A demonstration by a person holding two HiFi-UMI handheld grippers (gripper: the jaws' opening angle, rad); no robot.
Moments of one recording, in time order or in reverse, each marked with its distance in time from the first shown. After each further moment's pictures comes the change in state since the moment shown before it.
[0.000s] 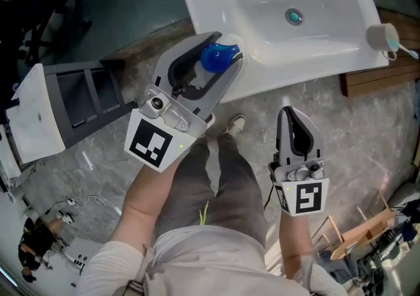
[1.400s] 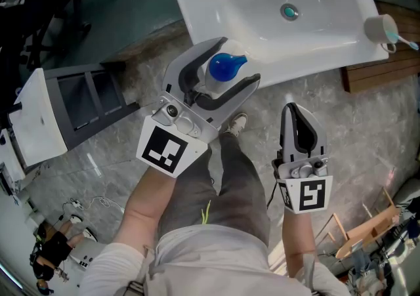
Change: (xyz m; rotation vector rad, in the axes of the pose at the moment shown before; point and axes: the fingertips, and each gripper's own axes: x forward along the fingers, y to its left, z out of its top) left arm 0.010 -0.039 -0.028 0.066 0.123 -0.074; right arm -0.009 -0.018 -0.004 0.008 -0.011 -0.024
